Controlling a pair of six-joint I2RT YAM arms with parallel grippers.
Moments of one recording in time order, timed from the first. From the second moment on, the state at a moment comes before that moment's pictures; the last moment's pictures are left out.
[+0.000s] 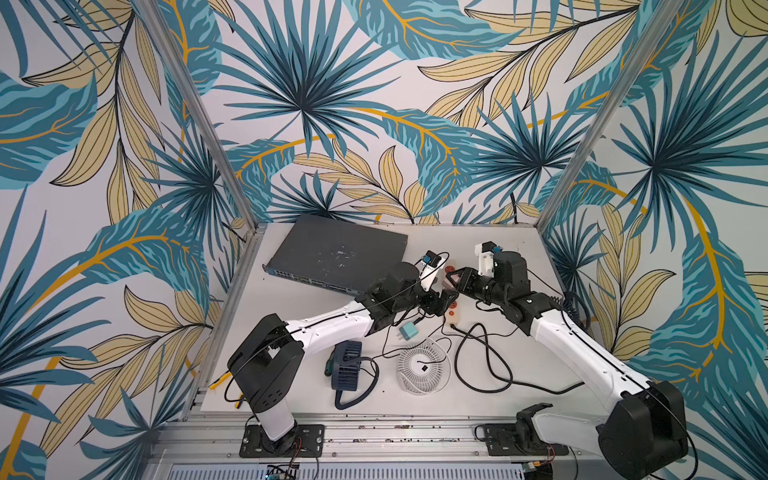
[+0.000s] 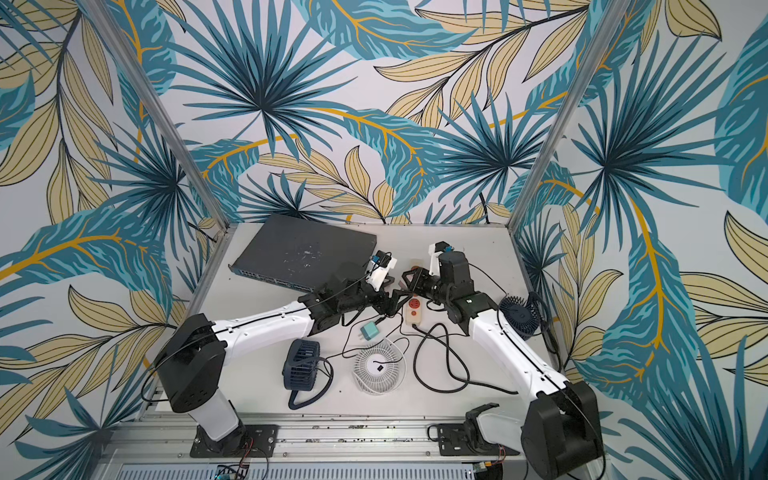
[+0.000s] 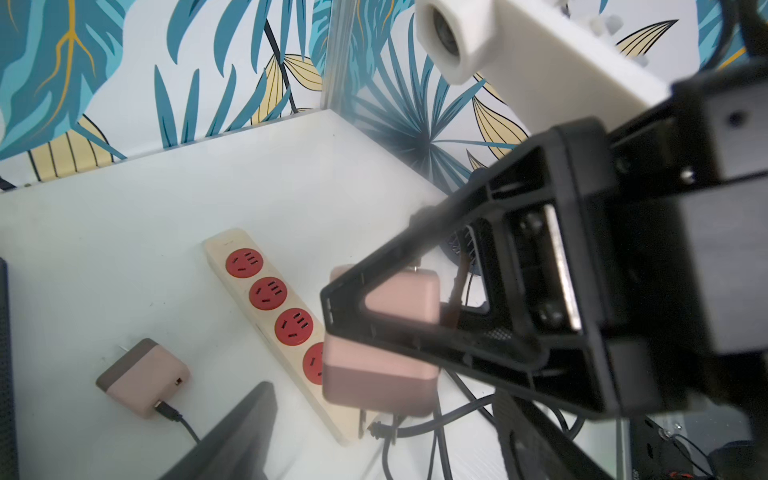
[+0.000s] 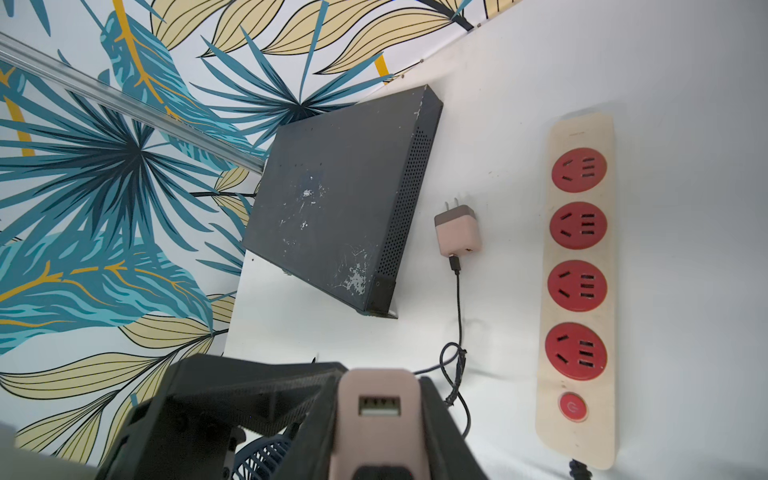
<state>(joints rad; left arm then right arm) -0.82 1.71 1.17 0.20 0.21 -0.25 0.44 1.25 0.93 -0.22 -0.29 0.69</state>
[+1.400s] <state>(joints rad) -0.86 1.61 1.06 0.20 0.39 0.23 0.36 1.33 1.20 -0.94 -0.72 0.33</state>
